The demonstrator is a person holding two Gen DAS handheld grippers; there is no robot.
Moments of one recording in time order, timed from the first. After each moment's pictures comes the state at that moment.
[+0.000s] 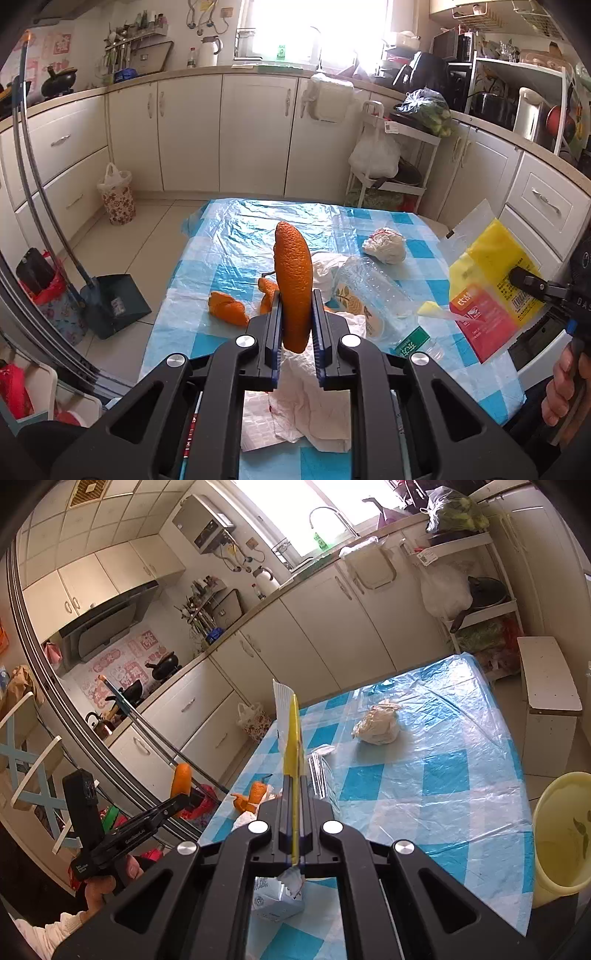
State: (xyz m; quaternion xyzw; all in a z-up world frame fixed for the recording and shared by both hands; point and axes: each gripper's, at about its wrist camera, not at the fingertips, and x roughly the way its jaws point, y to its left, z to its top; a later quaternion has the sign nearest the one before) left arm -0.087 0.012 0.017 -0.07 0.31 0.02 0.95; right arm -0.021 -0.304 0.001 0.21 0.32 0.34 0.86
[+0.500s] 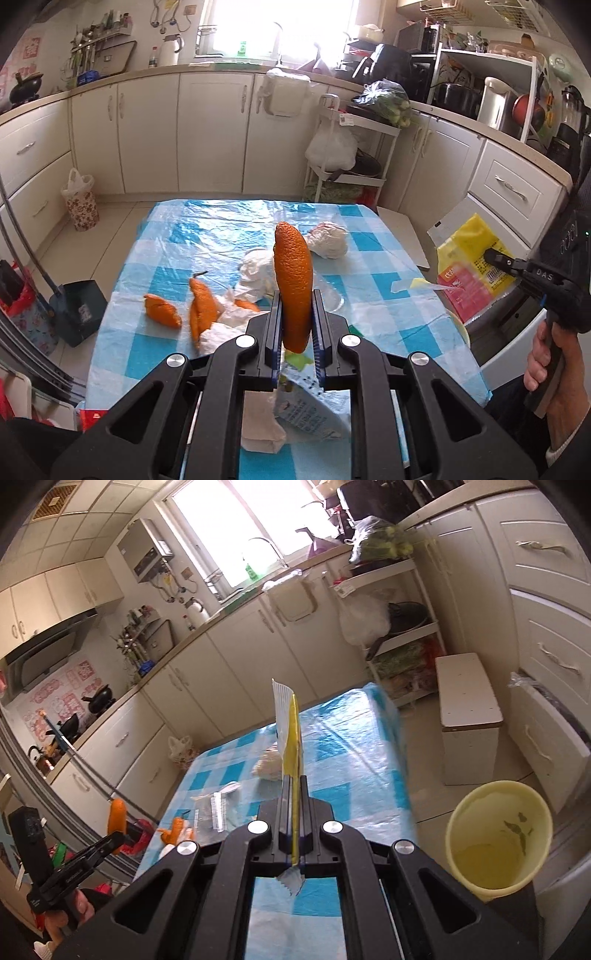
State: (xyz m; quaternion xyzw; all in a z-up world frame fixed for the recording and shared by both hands) left arm -0.081 -0.048 0.024 -0.07 0.32 -0.06 0.94; right arm -0.008 -0.379 0.003 0.20 0.31 0.18 0.91
